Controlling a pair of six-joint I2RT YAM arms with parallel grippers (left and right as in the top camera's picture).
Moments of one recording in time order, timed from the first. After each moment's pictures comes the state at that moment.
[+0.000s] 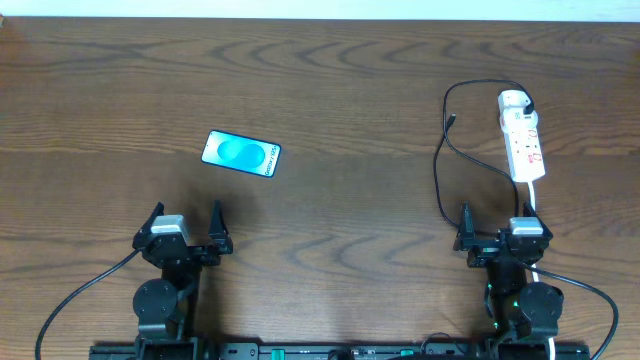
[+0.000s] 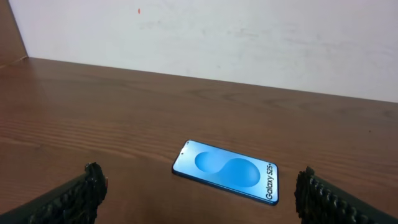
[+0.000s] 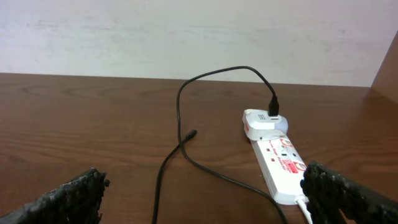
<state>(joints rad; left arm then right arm) 0.01 0.02 0.02 -0.11 0.01 -0.11 0.00 0.01 0.01 -0.07 -0.01 -0.04</state>
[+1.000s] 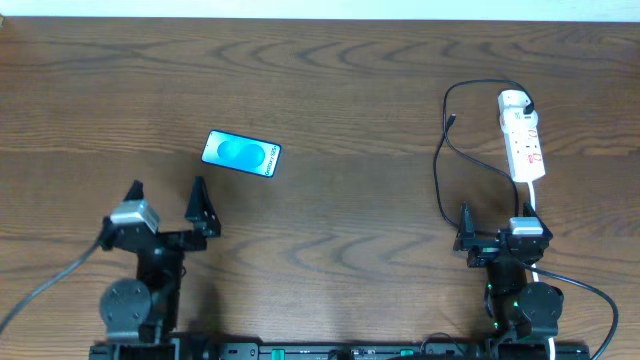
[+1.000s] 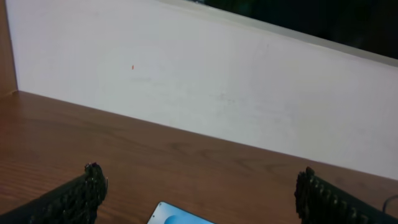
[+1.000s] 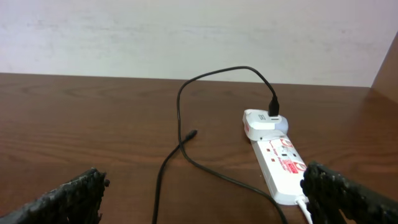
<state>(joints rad) 0.01 0.25 0.36 -0.09 0.01 -0.26 0.00 0.01 0.01 -0.07 -0.01 -0.04</state>
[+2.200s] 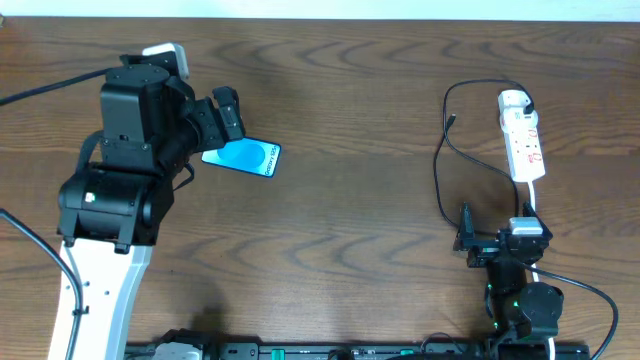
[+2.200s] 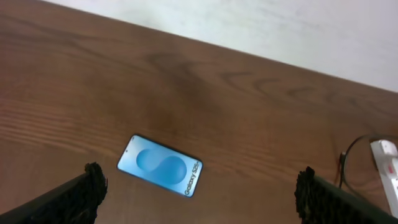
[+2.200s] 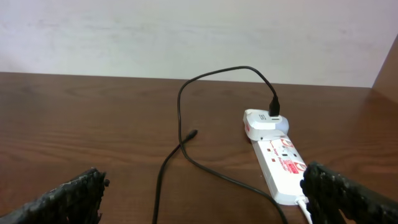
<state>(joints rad) -0.16 1.20 1.41 -0.85 0.00 -0.34 0.00 0.01 0.01 -0.07 -0.02 -0.04</state>
